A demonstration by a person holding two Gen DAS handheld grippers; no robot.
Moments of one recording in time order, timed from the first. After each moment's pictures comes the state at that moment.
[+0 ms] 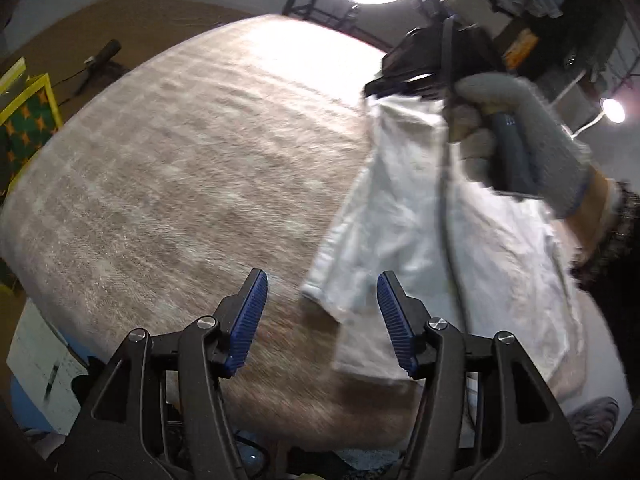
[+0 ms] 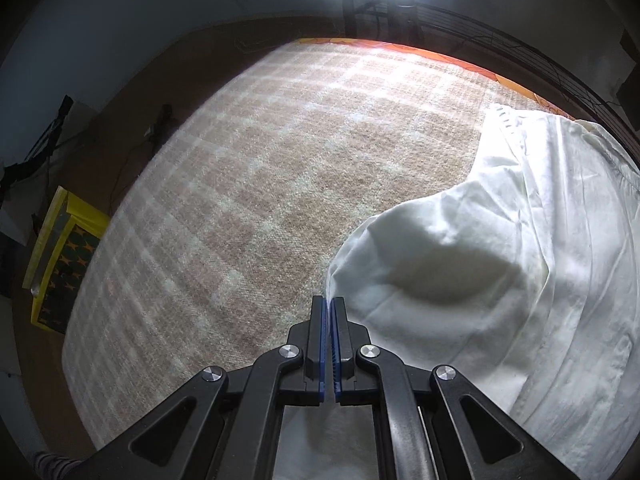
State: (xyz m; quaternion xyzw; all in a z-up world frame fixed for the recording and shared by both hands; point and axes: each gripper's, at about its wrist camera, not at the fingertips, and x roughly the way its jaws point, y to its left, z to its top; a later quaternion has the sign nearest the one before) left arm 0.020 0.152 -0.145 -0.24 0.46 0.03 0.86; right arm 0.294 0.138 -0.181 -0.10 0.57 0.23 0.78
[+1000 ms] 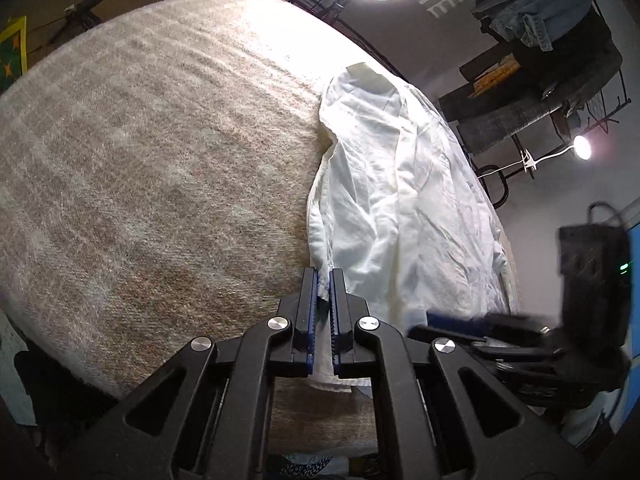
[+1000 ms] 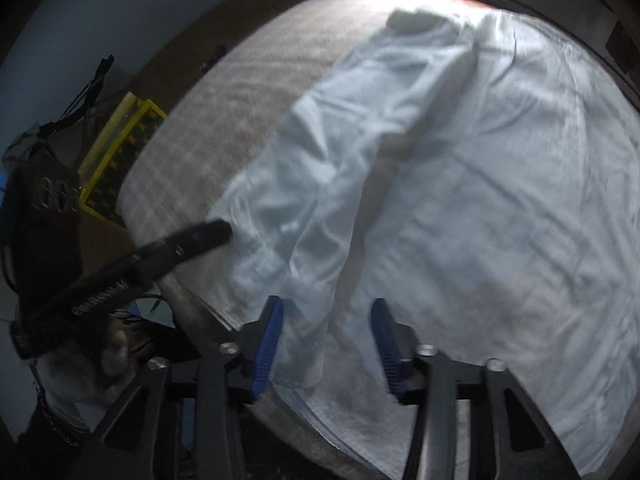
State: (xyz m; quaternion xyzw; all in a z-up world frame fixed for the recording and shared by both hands) left arm 0.027 0.155 -0.150 -0.34 0.44 -0.05 0.83; right arm 0.060 0.026 -0.160 -0.08 0.62 0.28 0.73
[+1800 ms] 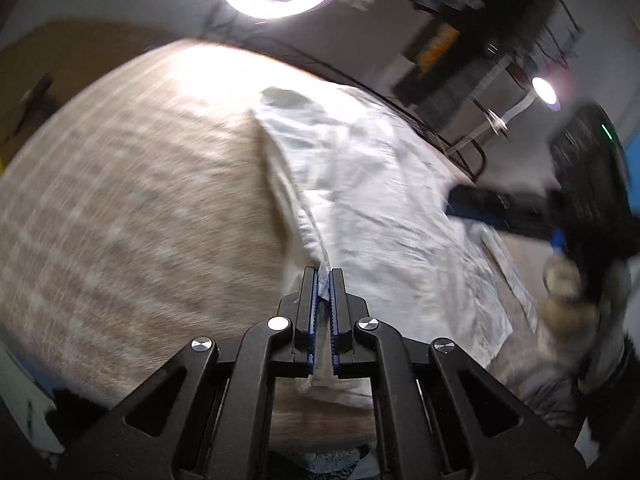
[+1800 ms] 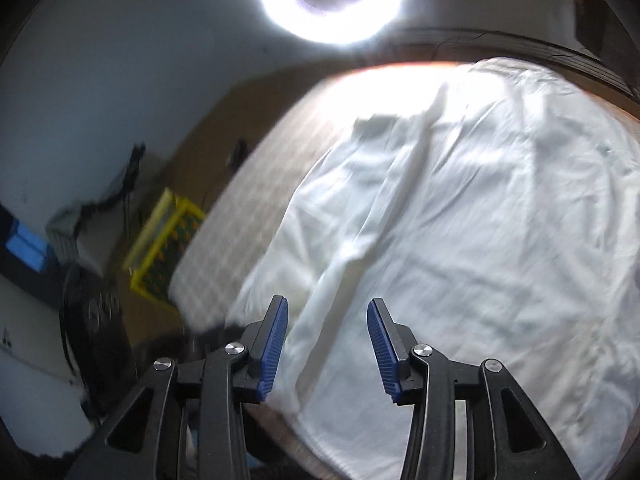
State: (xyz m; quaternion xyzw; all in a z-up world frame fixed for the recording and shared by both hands) left arm 0.023 0.089 -0.097 -0.22 0.40 -0.11 0.88; right arm 0.095 -0.053 -0.089 0.06 0.52 0.31 0.79
